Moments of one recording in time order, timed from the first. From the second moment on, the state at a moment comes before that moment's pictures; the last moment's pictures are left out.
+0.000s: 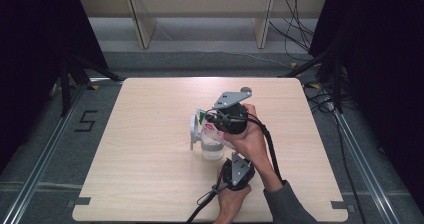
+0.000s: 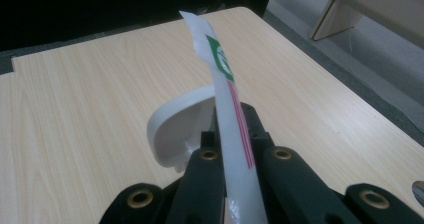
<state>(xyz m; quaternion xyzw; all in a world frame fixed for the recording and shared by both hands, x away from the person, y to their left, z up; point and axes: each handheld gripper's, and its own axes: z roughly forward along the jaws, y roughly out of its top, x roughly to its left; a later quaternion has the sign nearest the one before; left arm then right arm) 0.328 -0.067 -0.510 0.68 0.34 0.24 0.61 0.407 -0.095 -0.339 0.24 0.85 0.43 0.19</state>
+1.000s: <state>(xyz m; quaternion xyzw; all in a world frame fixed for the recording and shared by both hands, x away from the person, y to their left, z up) 0.328 -0.068 -0.509 0.68 0.34 0.24 0.61 0.407 -0.095 -0.338 0.23 0.86 0.43 0.19</state>
